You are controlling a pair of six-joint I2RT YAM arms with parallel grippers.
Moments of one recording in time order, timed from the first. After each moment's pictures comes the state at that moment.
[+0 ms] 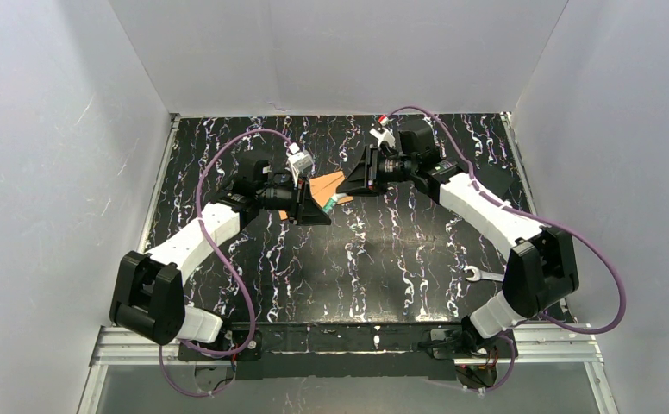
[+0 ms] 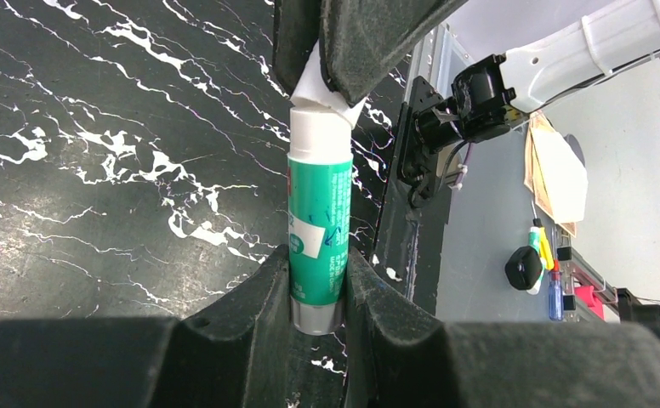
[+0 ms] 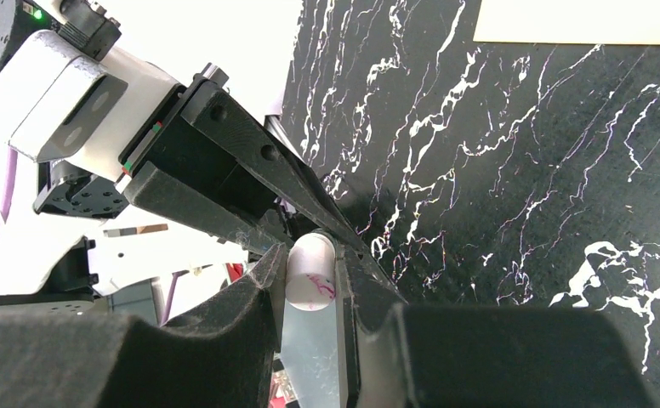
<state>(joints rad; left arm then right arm) -0.40 1.38 0.93 -0.14 1.03 -0.16 0.53 1.53 1.24 -0.25 -0.77 0.82</state>
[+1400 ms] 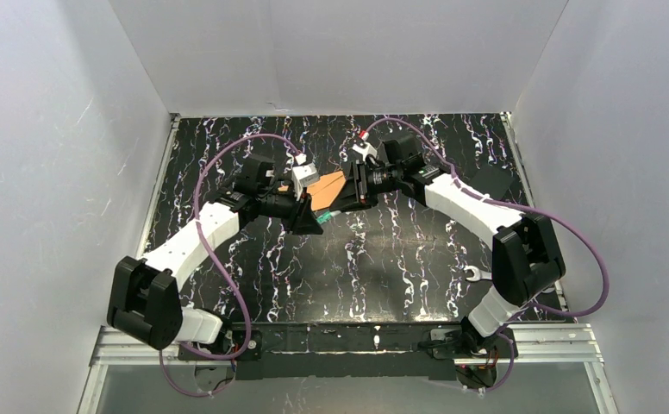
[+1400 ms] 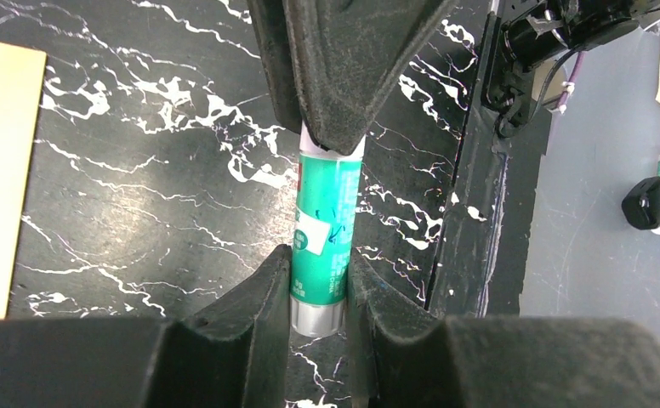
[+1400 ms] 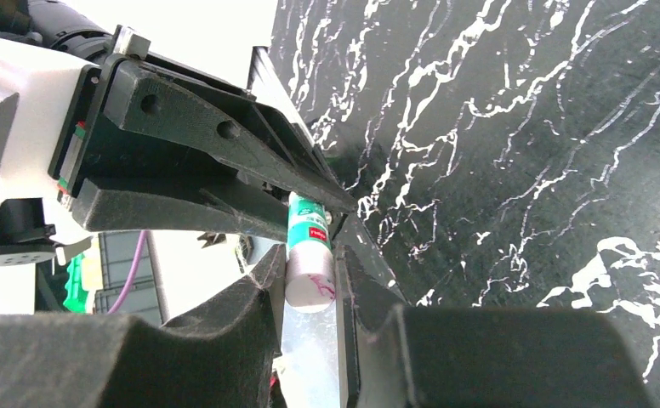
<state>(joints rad) -0.41 1.34 0.98 -0.42 0.90 0.23 0.59 1.63 1.24 -0.27 -0.89 0.71</state>
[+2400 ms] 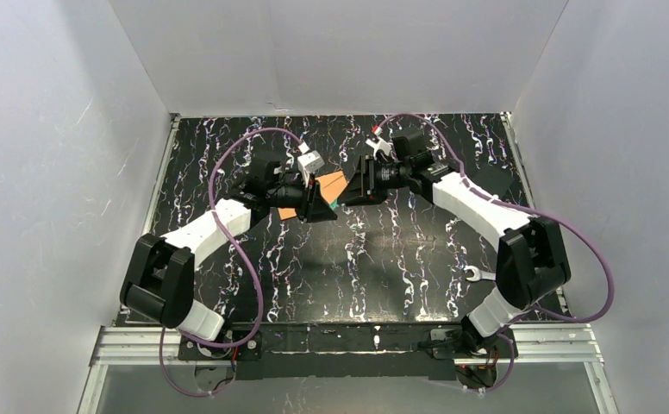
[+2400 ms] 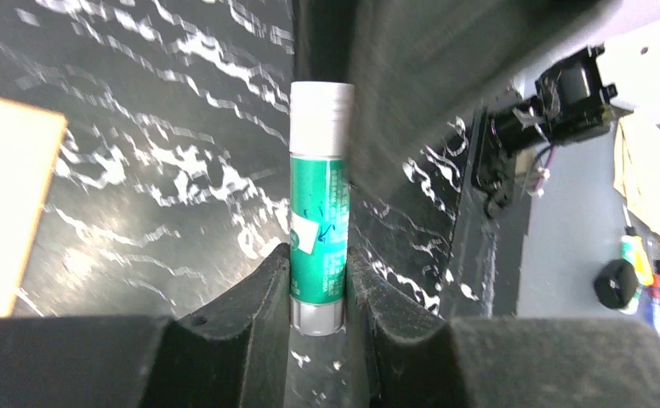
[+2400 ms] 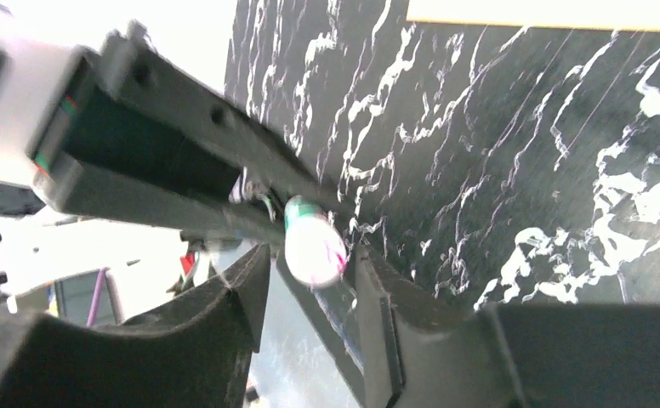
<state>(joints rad) -0.43 1.49 0.94 -0.09 0.90 -0.06 0.53 1.61 1.21 -0.26 -0.73 0.69</state>
